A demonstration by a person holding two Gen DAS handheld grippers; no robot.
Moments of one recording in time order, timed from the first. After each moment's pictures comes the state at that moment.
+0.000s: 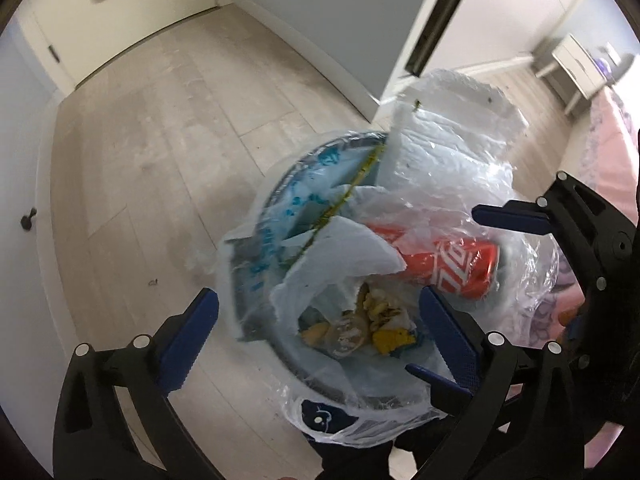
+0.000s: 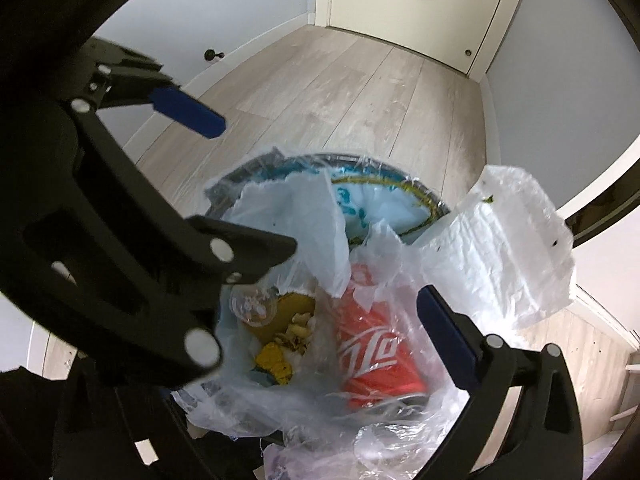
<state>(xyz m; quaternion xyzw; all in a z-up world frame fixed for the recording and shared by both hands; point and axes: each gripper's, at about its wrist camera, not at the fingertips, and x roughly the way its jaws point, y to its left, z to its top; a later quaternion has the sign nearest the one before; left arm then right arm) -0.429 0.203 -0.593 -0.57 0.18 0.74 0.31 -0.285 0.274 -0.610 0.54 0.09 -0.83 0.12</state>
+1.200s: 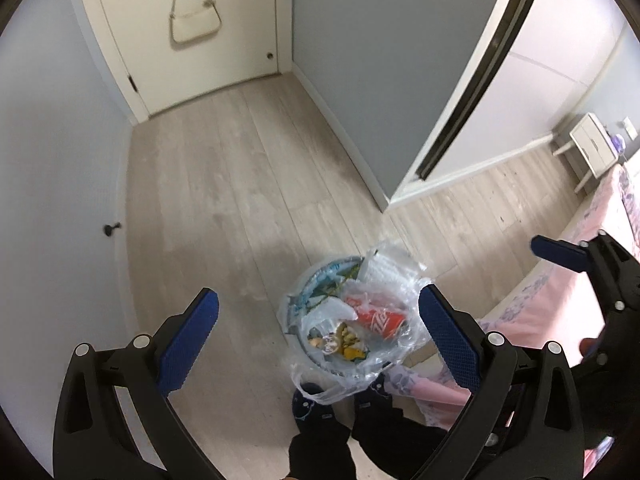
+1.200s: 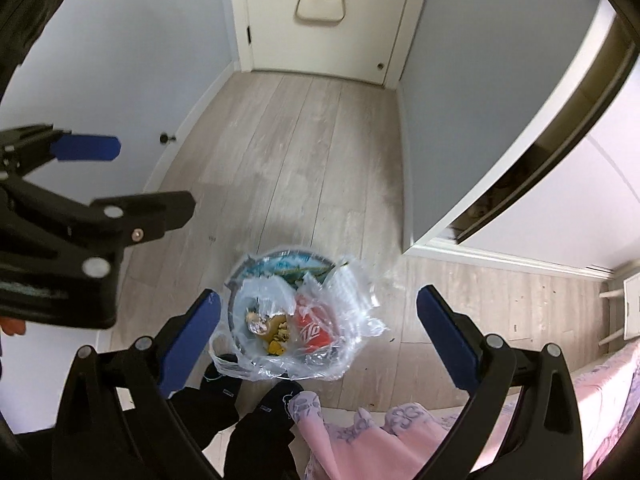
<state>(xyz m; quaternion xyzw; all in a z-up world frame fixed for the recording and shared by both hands) -0.426 0.195 -0.279 -0.52 0.13 0.81 0.24 -0.286 0.313 -0.321 0.54 0.02 -0.84 0.00</state>
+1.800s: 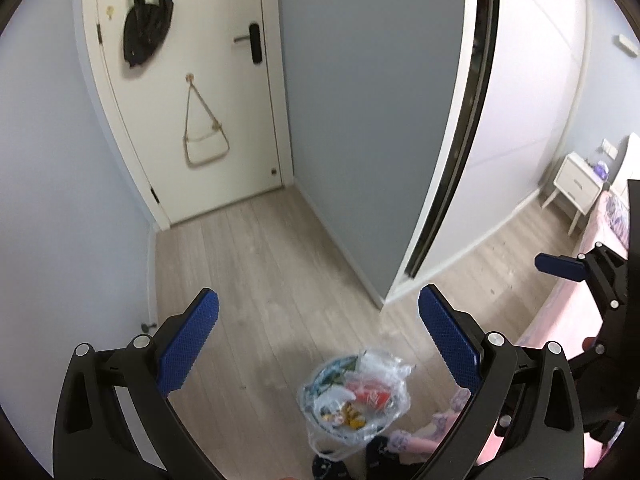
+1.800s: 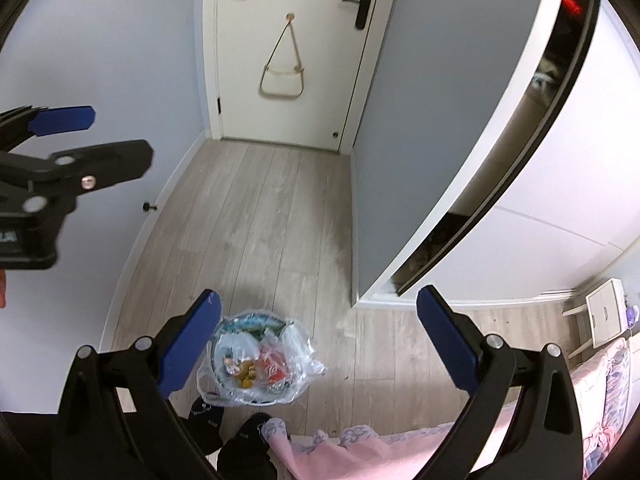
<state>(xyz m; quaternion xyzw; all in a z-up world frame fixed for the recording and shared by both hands) -0.399 0.208 -0.071 -0.36 0.13 0.89 0.26 -0.265 0.351 -0.149 0.45 0.04 -0.89 -0.06</state>
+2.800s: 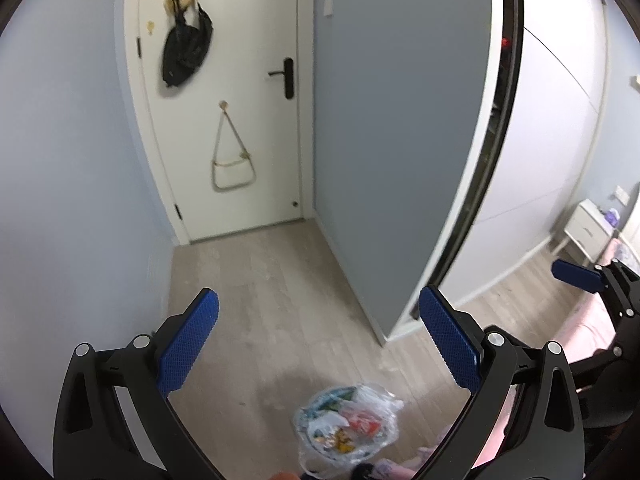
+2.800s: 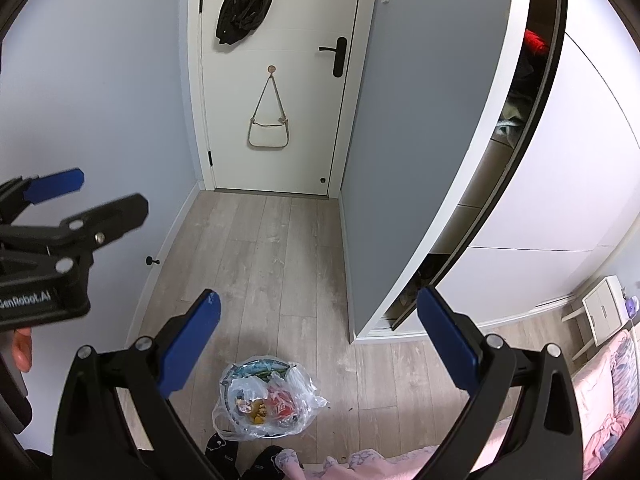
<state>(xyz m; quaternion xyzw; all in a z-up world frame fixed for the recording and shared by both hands) -0.386 0.202 -0.007 -0.32 0.09 0.92 0.21 -0.270 0.358 -0.069 0.39 0.02 -0.92 -0.08</state>
